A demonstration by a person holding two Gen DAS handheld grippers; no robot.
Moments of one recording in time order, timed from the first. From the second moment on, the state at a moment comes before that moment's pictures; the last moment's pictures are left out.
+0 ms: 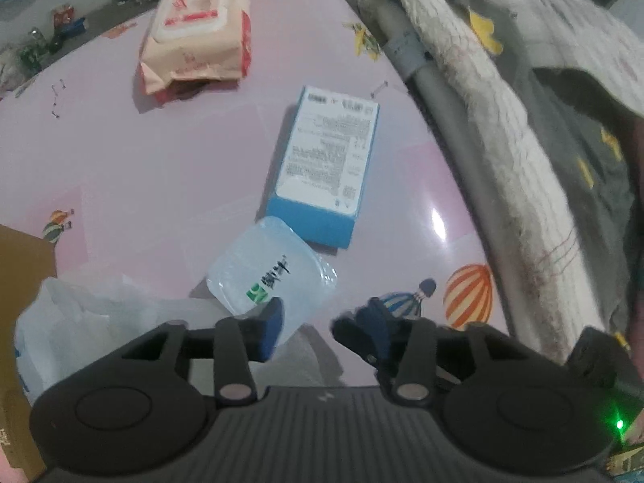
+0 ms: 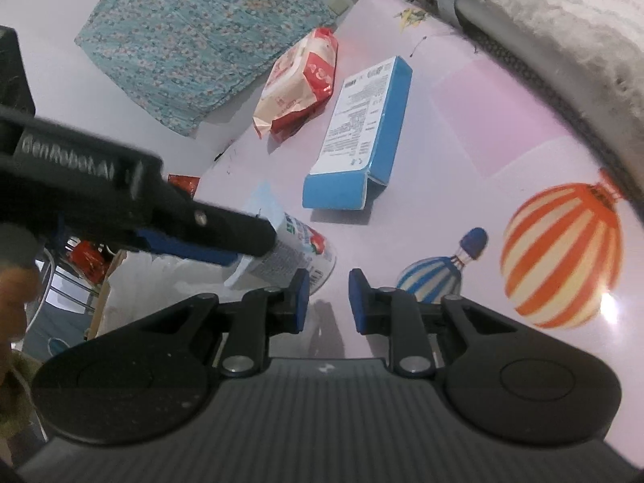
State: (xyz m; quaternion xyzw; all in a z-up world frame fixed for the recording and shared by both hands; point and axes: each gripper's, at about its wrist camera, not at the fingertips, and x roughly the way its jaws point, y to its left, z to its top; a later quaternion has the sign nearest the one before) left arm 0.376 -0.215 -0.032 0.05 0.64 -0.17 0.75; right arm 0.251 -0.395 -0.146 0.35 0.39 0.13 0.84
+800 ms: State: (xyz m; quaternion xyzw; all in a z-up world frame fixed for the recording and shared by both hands) left arm 0.421 -0.188 -0.073 -0.02 0.66 -0.10 0.74; right arm 0.254 -0.444 -0.098 0.26 0.34 0.05 0.90
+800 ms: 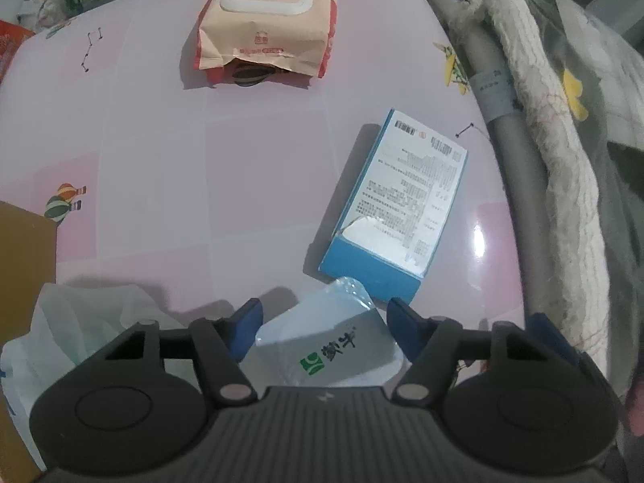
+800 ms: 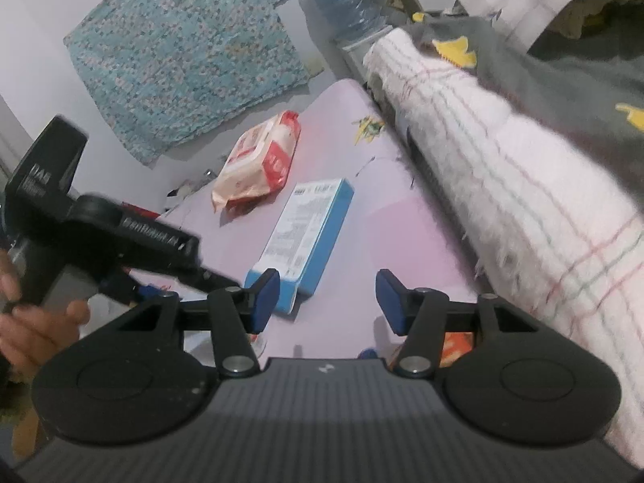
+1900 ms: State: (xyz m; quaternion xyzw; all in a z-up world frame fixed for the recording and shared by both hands) left arm 0.393 -0.193 -0.064 -0.06 0.66 -0.20 0.73; right arm 0.262 -0.415 -0.113 0.28 0.37 0.13 0.87
